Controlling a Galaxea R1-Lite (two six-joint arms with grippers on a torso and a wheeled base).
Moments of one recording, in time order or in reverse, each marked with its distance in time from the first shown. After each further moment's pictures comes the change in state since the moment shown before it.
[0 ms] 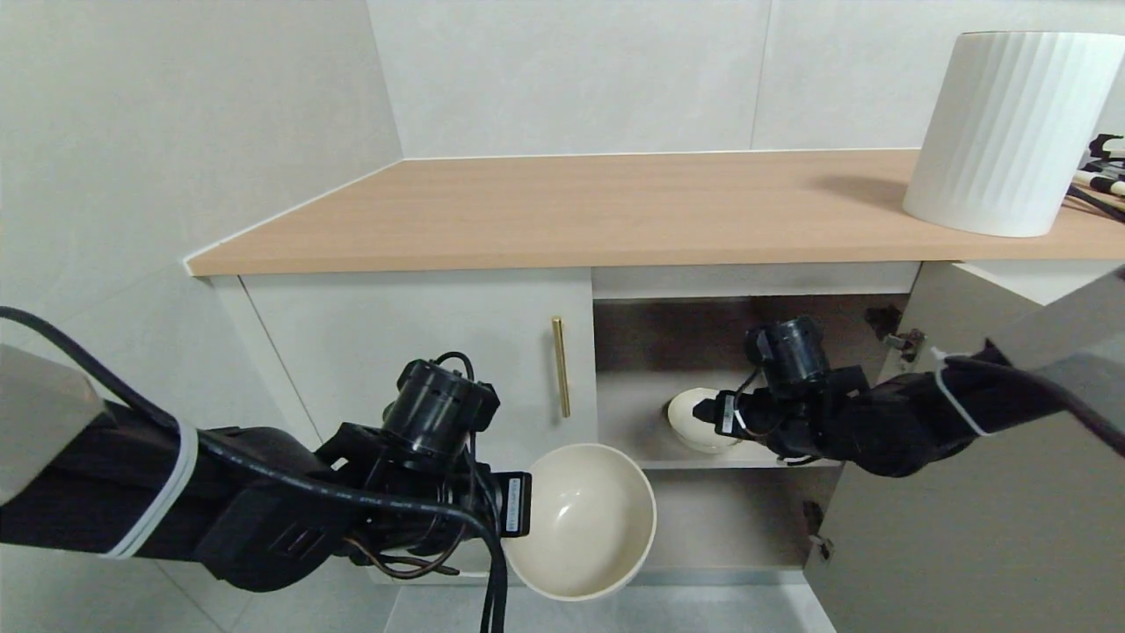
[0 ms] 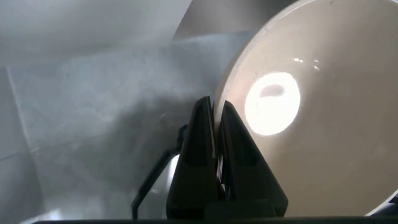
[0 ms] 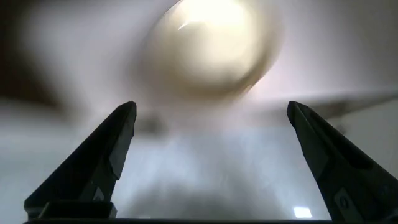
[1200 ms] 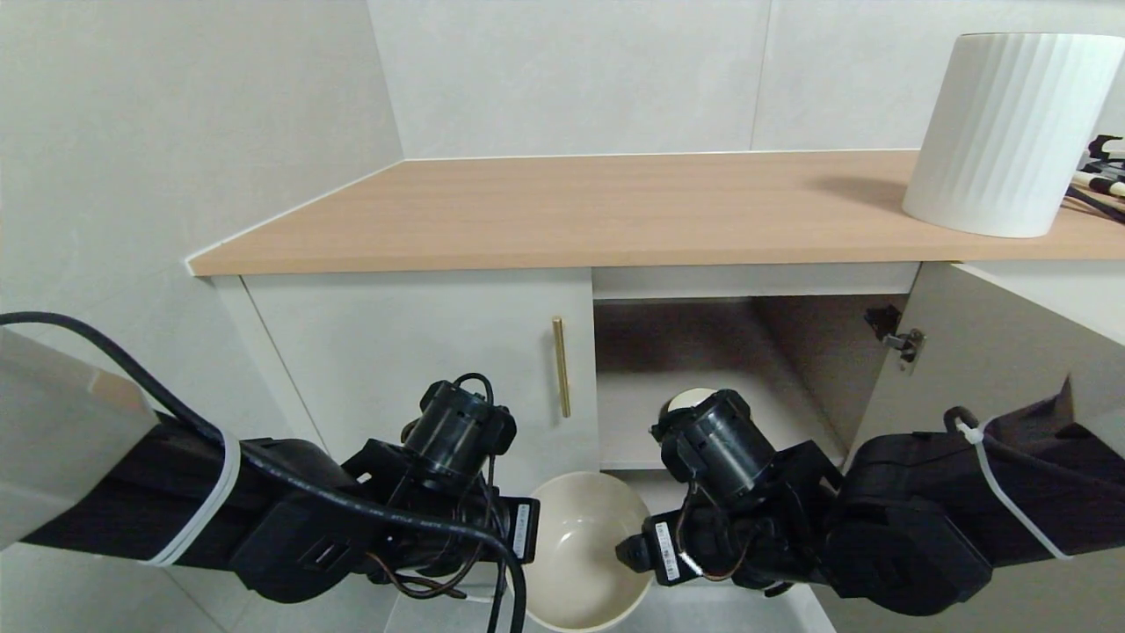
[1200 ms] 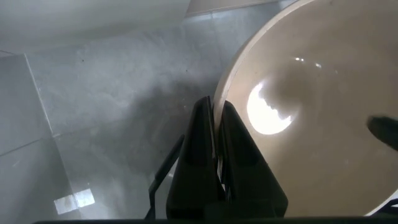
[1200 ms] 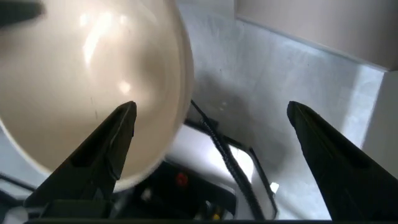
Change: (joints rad) left arm -0.031 0.036 0.007 0.031 0.029 0.026; right arm 0.346 -0.110 0.096 0.215 0.069 -0.022
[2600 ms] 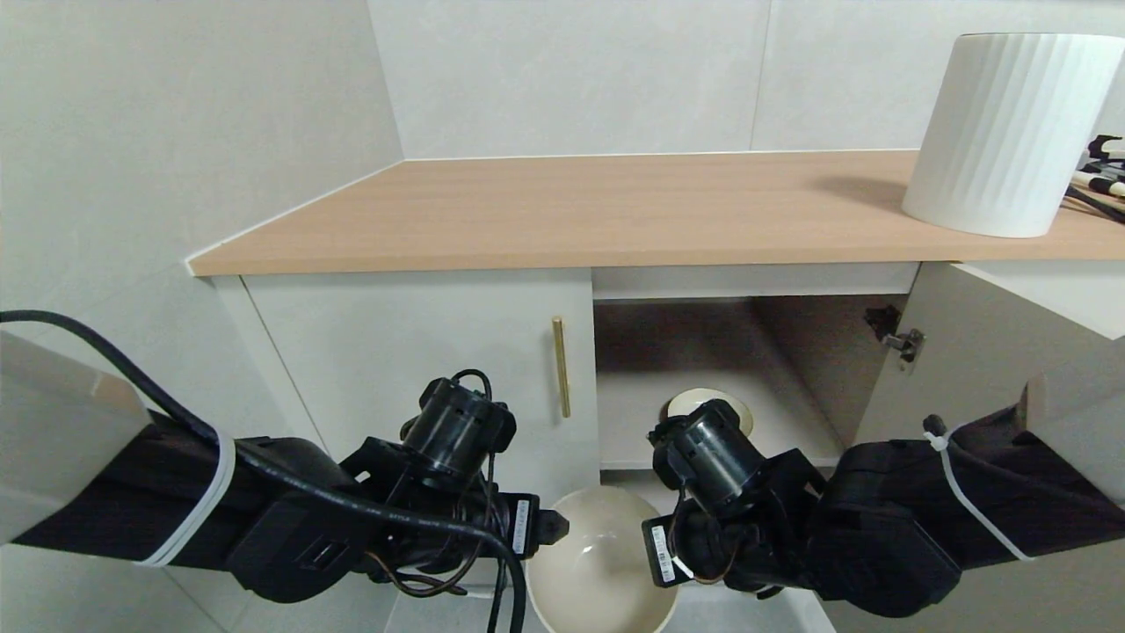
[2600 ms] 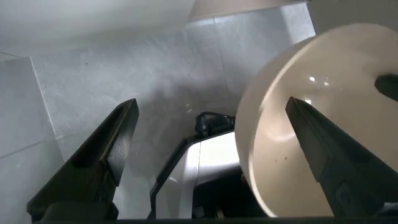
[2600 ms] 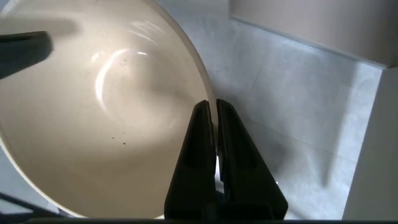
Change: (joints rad) left arm -0.001 -0.006 -0.004 -0.002 0.023 -0.002; right arm -0.009 0.041 -0.002 -0.024 -0.033 0.010
